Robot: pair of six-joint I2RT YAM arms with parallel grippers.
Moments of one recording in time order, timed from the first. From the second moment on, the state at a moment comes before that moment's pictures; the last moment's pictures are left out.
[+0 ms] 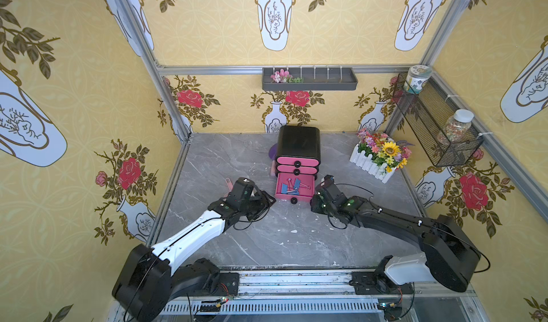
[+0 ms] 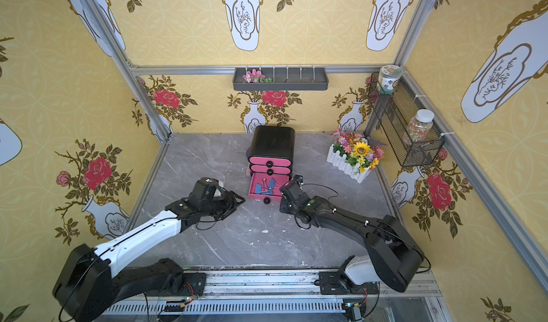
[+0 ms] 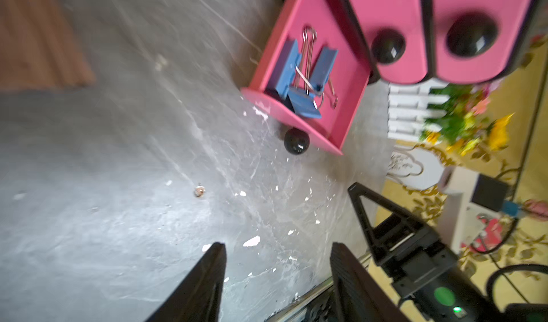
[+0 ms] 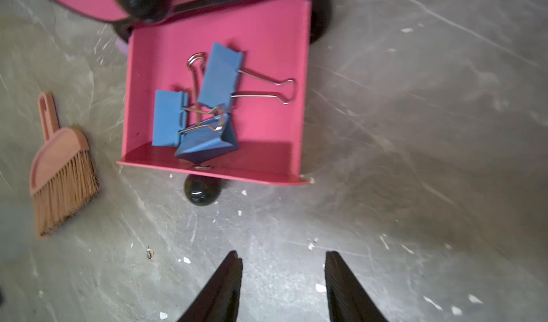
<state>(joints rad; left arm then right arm) -0.60 1.26 0.69 -0.27 0.27 -1.08 0.68 1.33 0.70 -0.27 0.13 0.82</state>
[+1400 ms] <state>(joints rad) -0.84 1.90 1.15 -0.27 -0.13 -0.82 0.54 0.94 0.54 -0.35 0.00 0.88</state>
